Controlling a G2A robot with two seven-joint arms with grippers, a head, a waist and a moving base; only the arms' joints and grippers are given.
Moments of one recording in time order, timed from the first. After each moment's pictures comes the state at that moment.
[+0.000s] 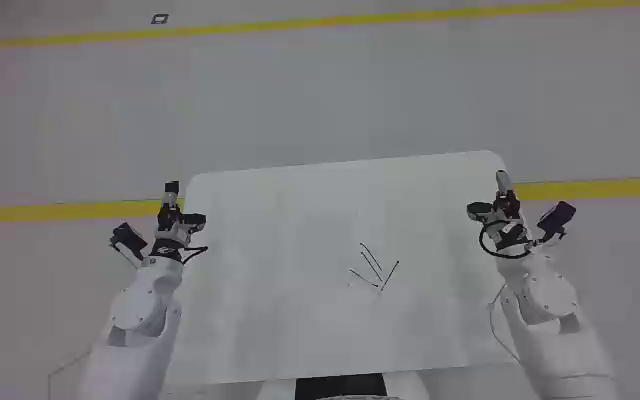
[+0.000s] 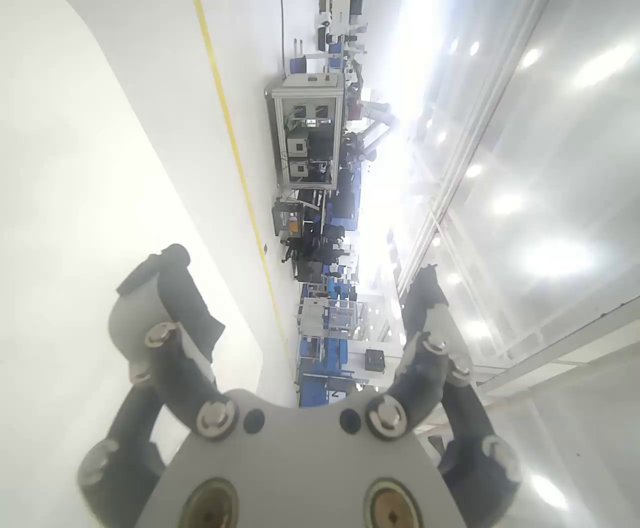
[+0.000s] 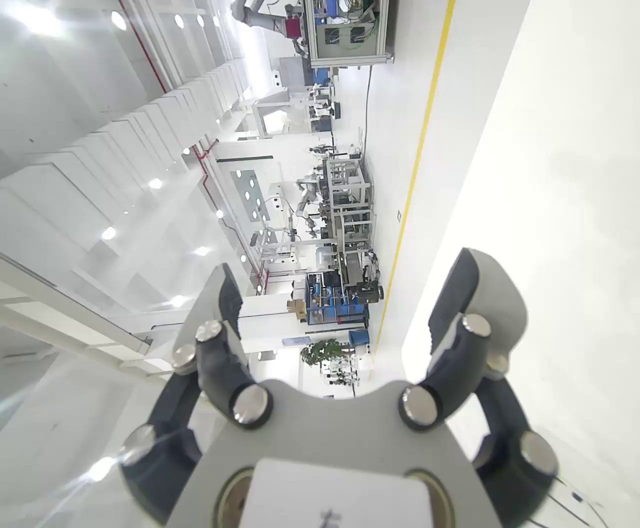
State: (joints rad) left arm 1.73 -1.15 -1.60 -1.80 -0.42 0.00 0.00; right arm -1.73 -1.15 1.60 -1.80 0.42 0.00 0.00
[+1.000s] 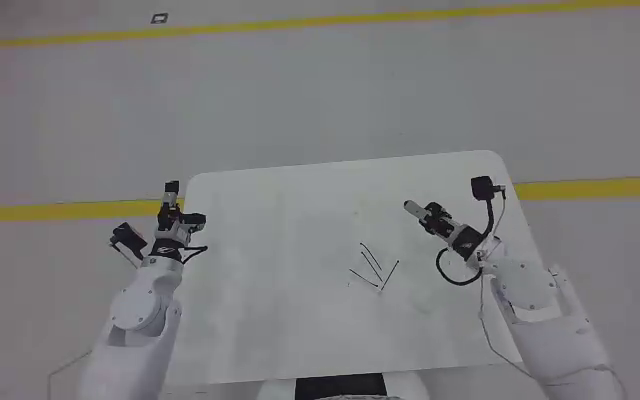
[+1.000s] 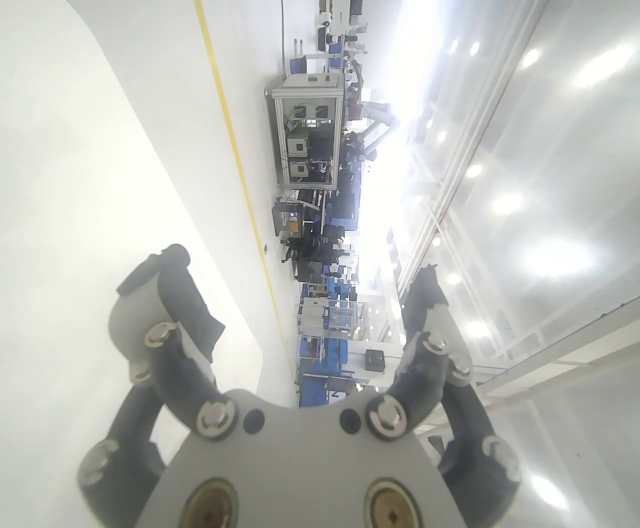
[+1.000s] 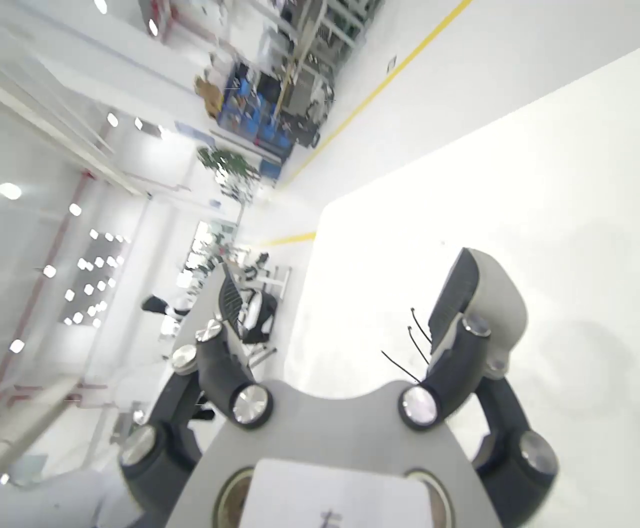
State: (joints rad) left arm 1.73 -1.15 -1.60 -1.80 -0.42 0.00 0.00; right arm -1.63 -1.11 1.48 -1.85 -0.23 -0.14 0.60
